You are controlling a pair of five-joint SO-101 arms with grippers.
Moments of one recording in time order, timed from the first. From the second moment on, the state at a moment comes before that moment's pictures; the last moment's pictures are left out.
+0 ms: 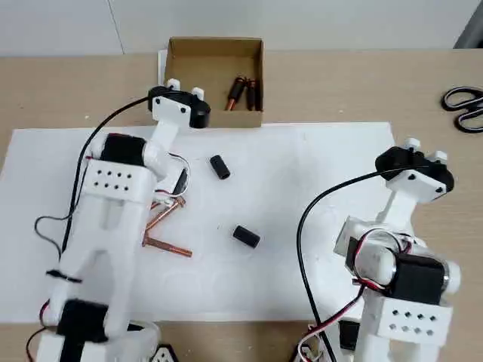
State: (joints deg) left arm 6.2 -7.8 10.2 90.2 -7.0; right arm 5.6 -58.7 34.1 95.9 -15.4
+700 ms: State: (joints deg) left arm 0.9 13.8 -2.6 90.2 -14.6; right arm 6.2 -59.1 34.1 95.9 -15.4
